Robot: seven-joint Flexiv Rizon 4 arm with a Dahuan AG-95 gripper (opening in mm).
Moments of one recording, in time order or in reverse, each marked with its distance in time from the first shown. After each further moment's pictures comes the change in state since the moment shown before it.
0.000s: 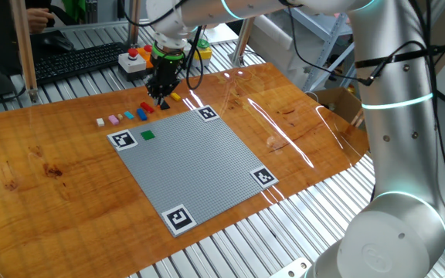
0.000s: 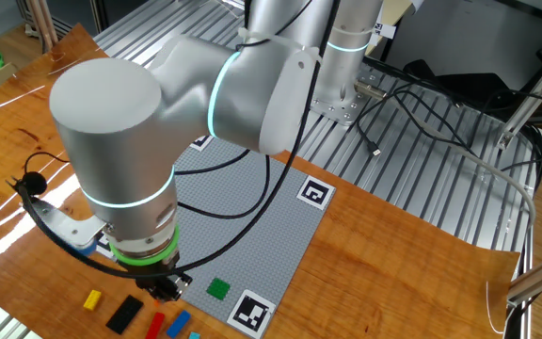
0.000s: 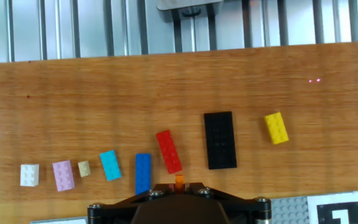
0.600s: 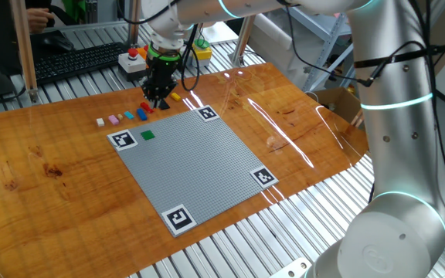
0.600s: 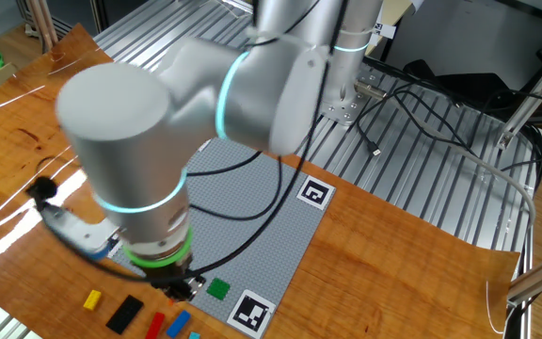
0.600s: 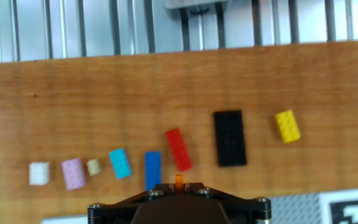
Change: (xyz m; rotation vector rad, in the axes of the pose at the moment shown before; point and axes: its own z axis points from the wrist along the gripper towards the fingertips) arm 0.022 0.026 -0.004 -0.008 0.021 0.023
